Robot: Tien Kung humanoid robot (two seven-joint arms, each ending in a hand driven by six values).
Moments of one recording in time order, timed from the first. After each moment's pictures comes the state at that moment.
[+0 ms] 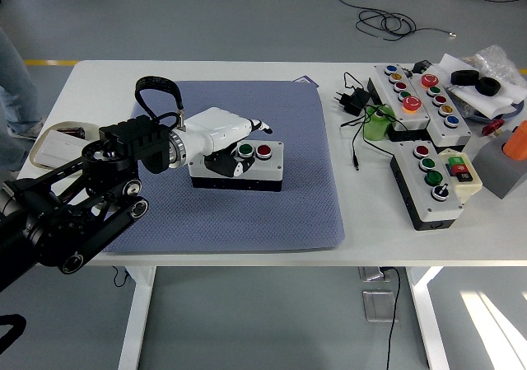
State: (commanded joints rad) left arm -0.79 0.27 -0.81 -1.28 2.05 -0.26 0.07; right arm 0.09 -0.15 0.99 0.18 -0.48 -0.33 -0.21
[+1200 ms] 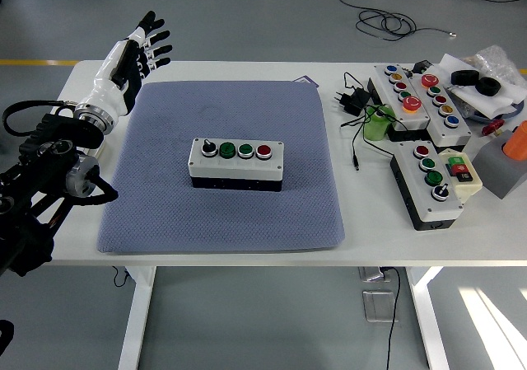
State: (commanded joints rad) left arm -0.67 0.30 -1.03 -1.12 0.71 0.19 -0.02; right arm 0.10 -0.15 0.99 0.18 -0.48 -0.33 -0.21
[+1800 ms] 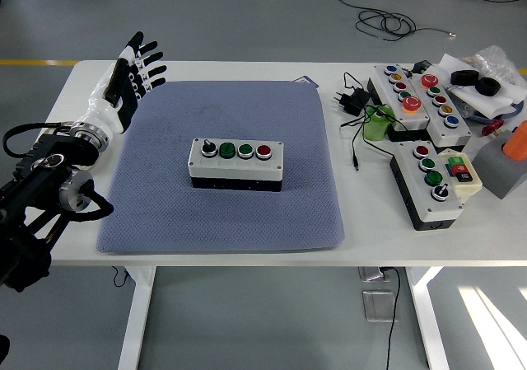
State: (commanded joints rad) left arm -0.63 0.30 -1.03 -1.12 0.71 0.18 -0.02; right arm 0.09 -0.15 0.99 0.18 -0.48 -0.33 -0.22
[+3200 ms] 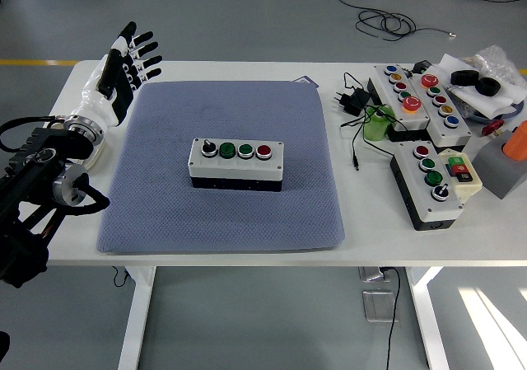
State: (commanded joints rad) left arm -0.63 0.30 -1.07 -1.14 0.72 0.17 -0.01; right arm 0.11 -0.15 0.99 0.18 -0.49 -0.33 -0.21
